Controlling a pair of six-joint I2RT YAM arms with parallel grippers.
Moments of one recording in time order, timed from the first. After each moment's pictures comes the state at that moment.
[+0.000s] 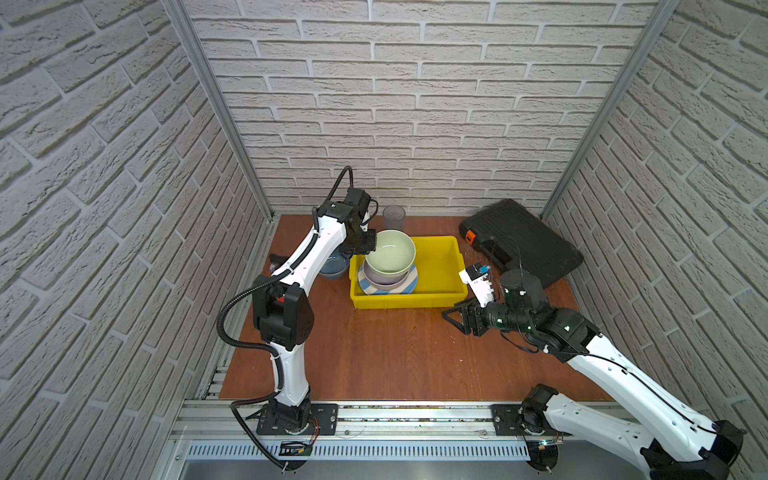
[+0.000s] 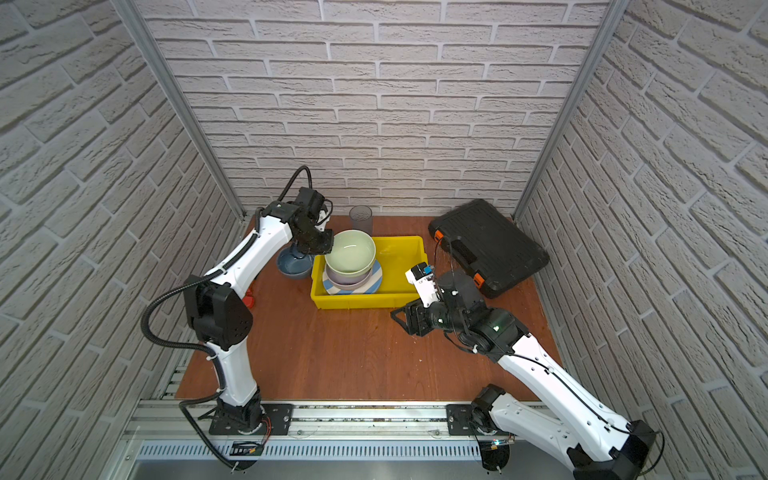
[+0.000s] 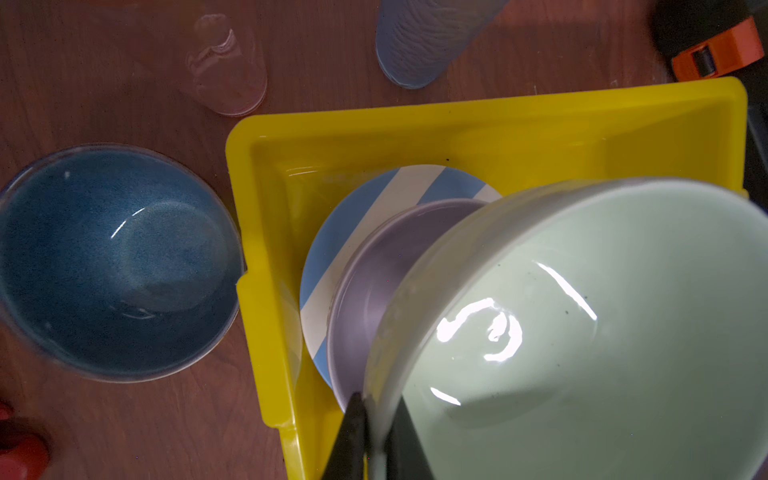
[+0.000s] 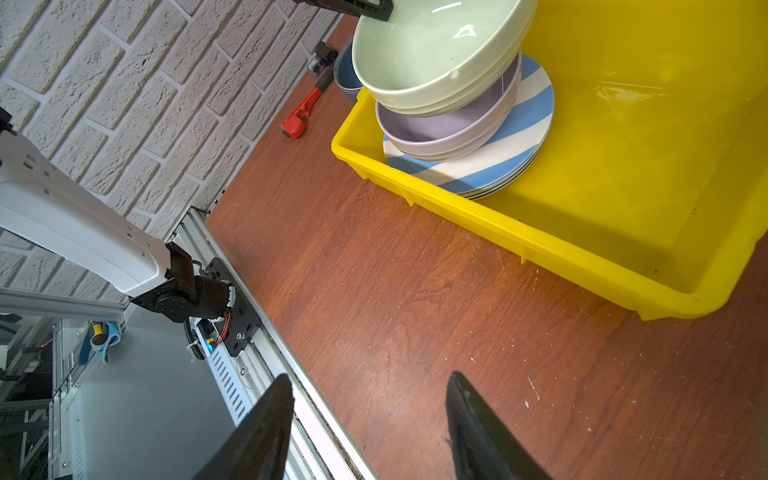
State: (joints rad) left arm -0.38 1.93 1.92 -1.15 0.08 -0.30; right arm 0.61 0.91 0.94 -0.70 -0.31 0.36
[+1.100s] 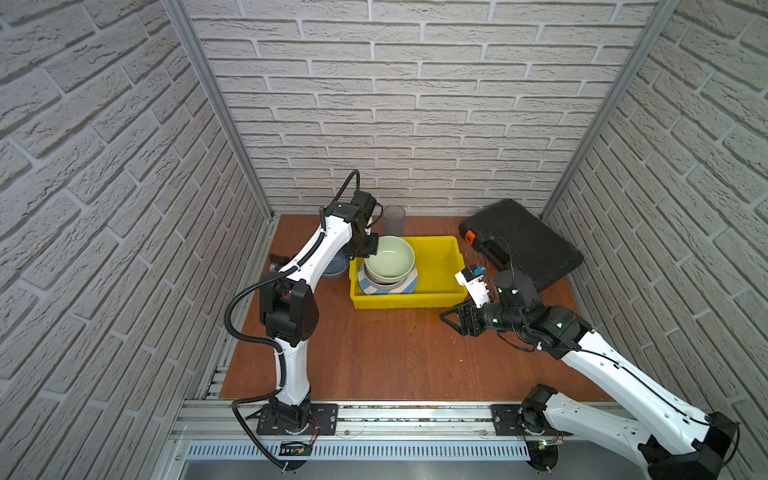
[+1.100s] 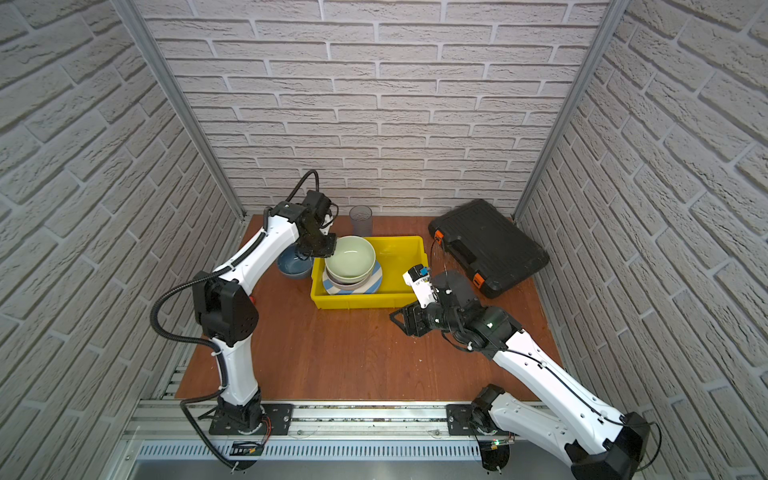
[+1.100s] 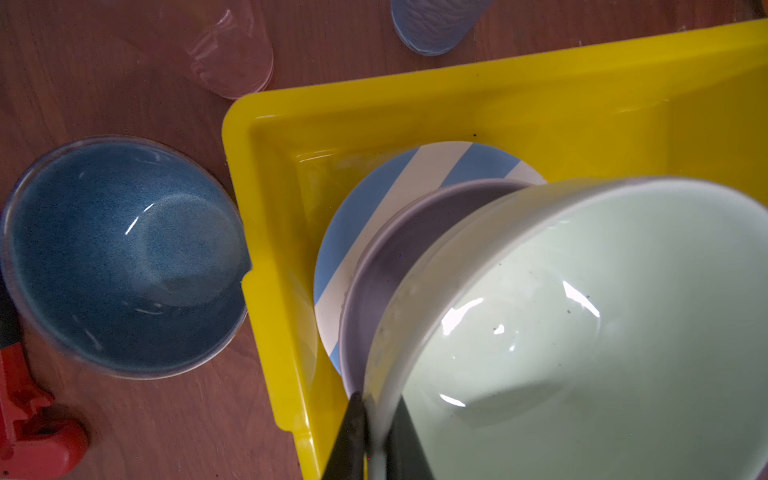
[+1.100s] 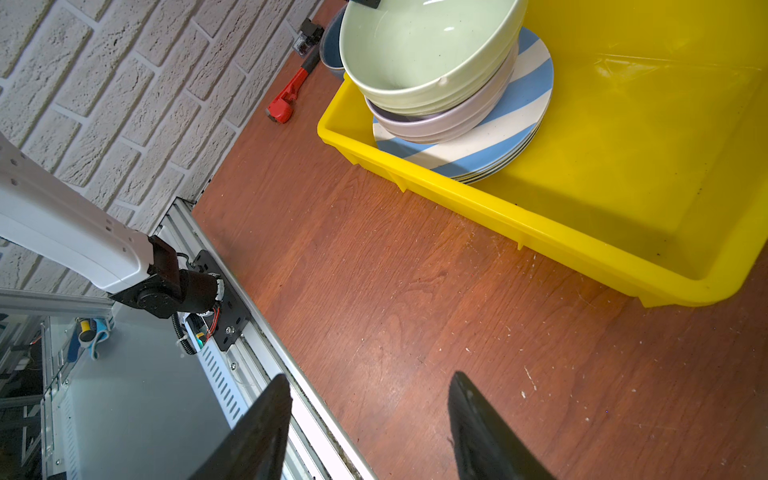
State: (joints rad) left arm -0.40 1.97 1.93 -1.19 0.03 -0.26; right arm 0.61 0.94 0.93 -0.70 -0.30 0.36
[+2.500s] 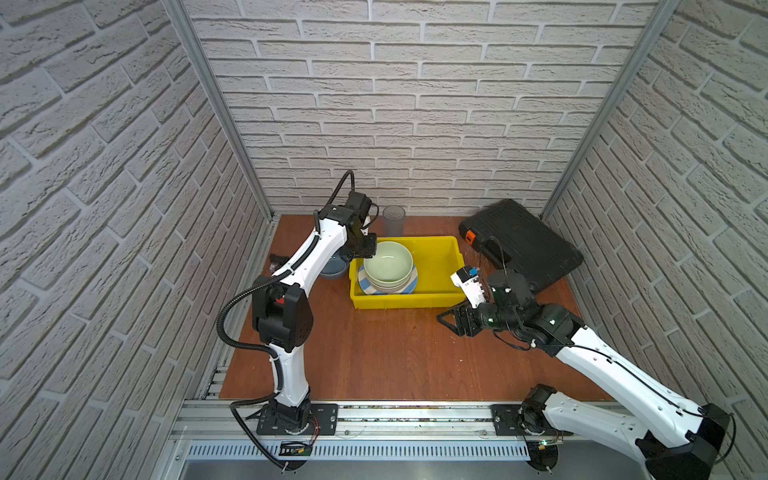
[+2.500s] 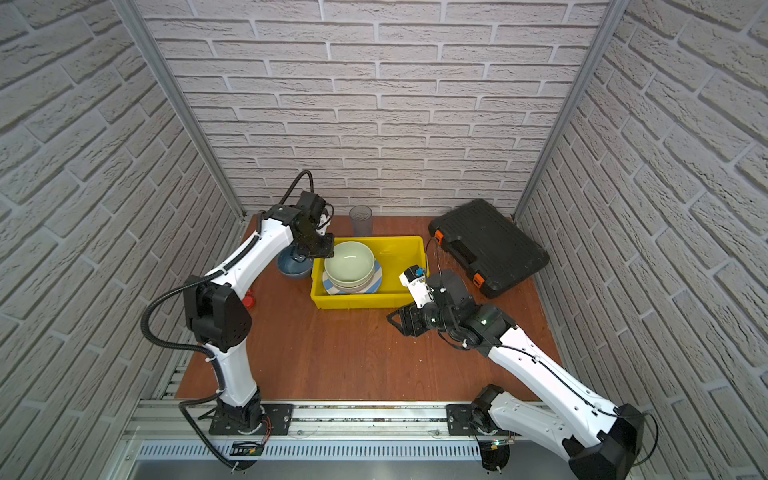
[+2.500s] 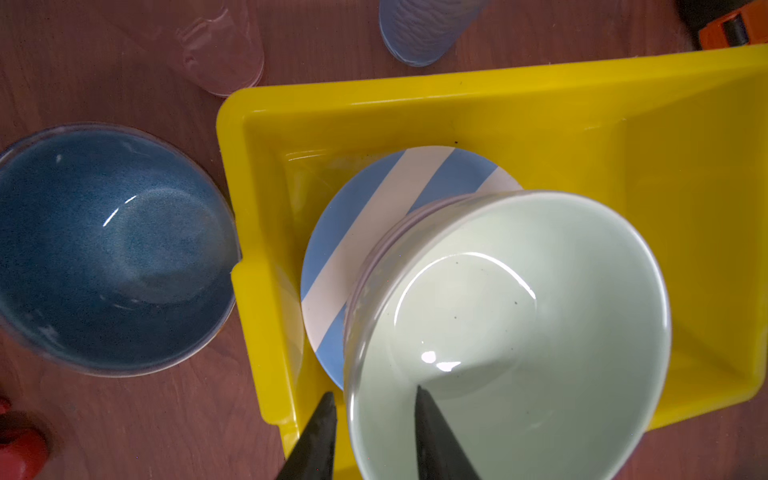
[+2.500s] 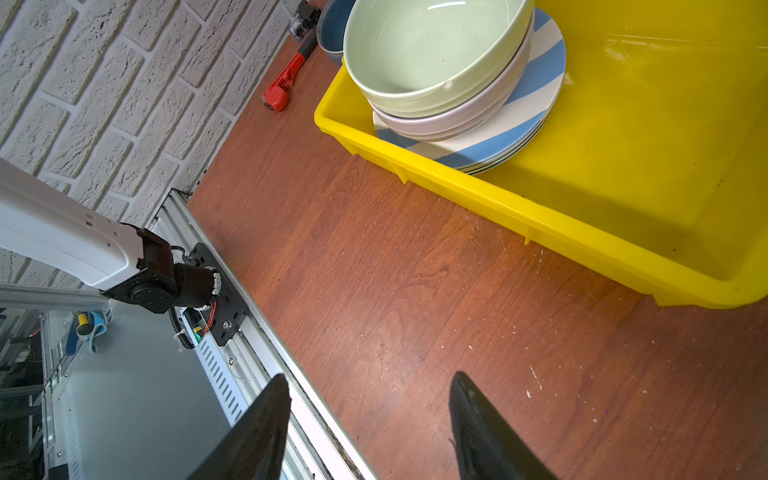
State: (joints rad) left arm -0.37 1.90 1.85 -1.13 0.08 -0.27; right arm 0.63 0.98 0.93 -0.69 -0.30 0.36
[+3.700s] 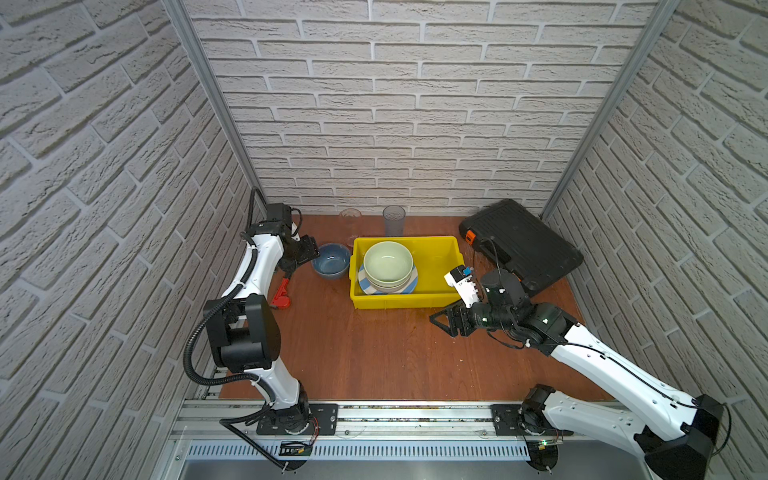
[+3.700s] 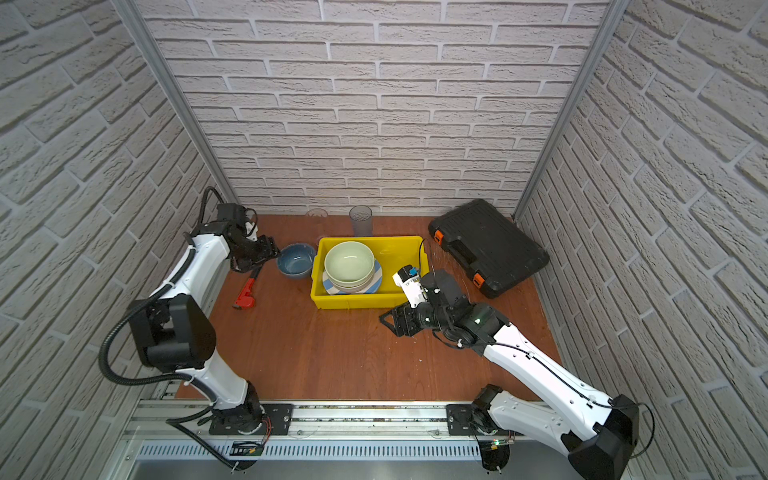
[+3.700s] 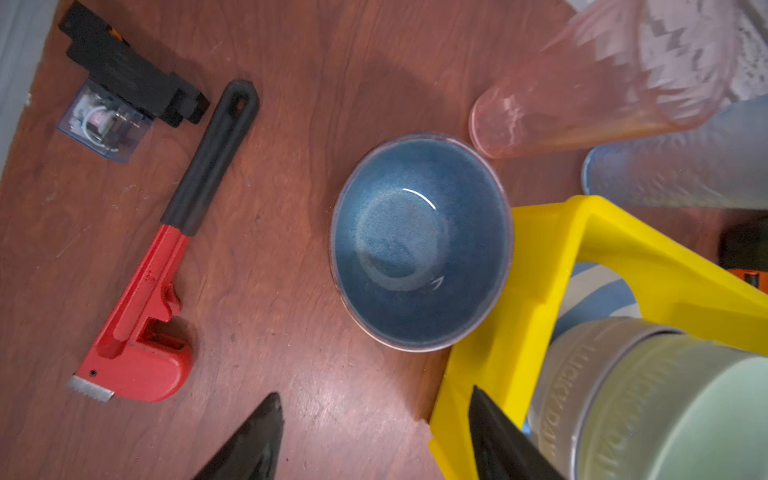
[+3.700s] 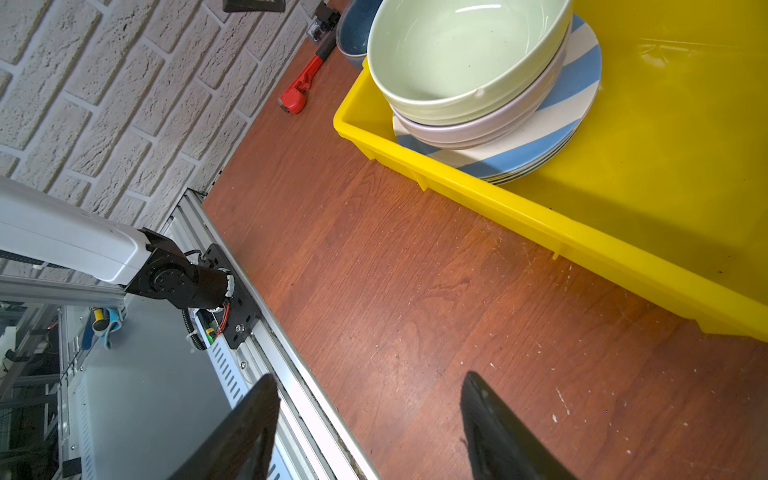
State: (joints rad) left arm 0.09 1.72 1.51 -0.94 0.20 -0.32; right arm 0.67 1.01 0.92 -0.63 -0.31 0.39
